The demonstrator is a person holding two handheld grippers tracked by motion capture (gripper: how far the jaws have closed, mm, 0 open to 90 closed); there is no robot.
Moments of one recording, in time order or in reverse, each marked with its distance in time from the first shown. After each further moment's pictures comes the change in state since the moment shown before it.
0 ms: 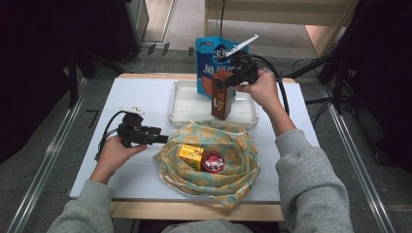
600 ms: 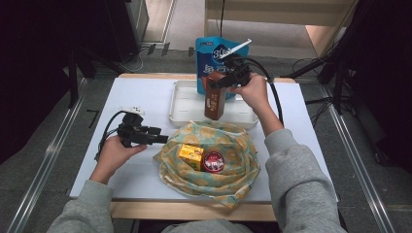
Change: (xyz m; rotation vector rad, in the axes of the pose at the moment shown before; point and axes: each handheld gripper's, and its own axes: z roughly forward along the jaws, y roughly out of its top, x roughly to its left) left arm 0.001 0.000 0.000 0.003 0.001 0.001; right arm -0.008 -0.002 0.031 -0.031 0.018 0.053
